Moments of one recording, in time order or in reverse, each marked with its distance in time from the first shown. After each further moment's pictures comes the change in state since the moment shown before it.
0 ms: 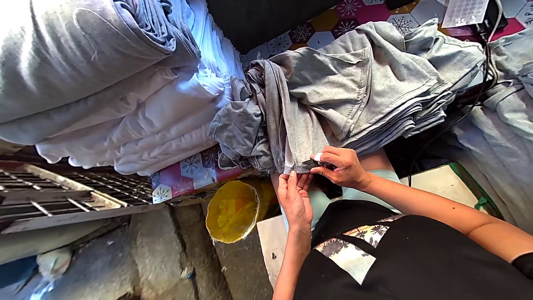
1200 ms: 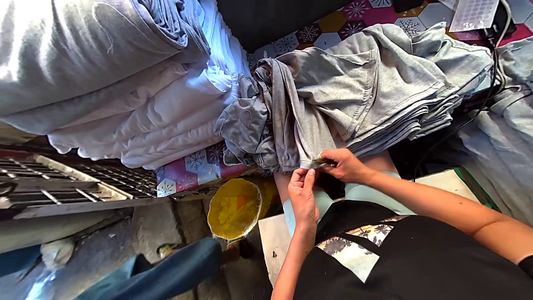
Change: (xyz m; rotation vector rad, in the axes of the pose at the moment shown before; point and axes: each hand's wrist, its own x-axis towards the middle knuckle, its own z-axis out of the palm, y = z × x) left_hand -0.001 -0.011 -0.006 0.154 -0.161 0.089; right_hand 0.006 0.005 -0.005 0.255 -0.299 0.254
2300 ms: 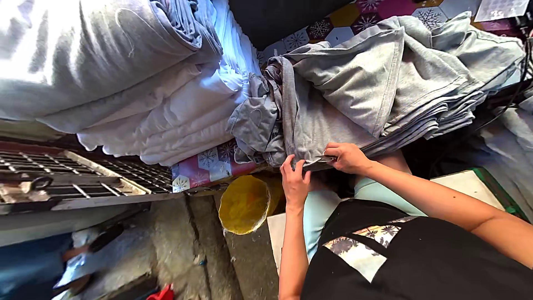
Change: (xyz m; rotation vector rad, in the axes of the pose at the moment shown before) left_hand 0.077 -0.043 -0.081 1.326 -0.109 0.740; right_hand 0.014 0.043 0.010 -0.345 -0.155 0.071
